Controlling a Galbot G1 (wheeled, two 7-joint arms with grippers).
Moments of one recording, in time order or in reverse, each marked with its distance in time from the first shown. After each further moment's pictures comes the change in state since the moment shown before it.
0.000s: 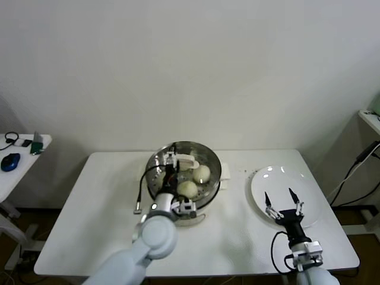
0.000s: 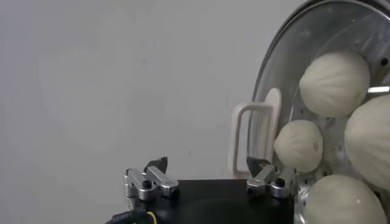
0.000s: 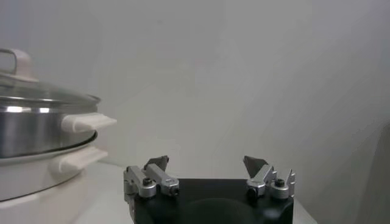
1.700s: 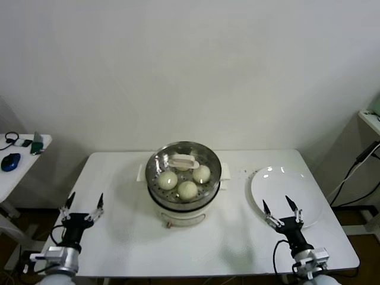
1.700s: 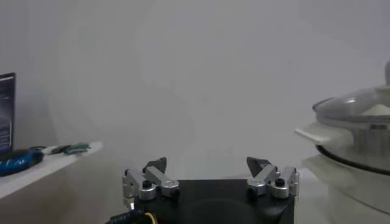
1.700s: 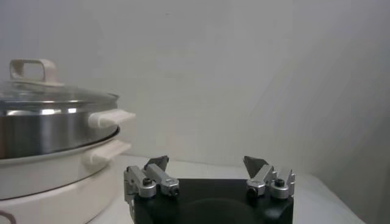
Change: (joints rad) left arm 0.677 -0.070 -0.914 0.042 -1.399 -0.853 -0.236; right arm -0.080 -0.114 -0.051 0.031 0.178 -0.037 -0.005
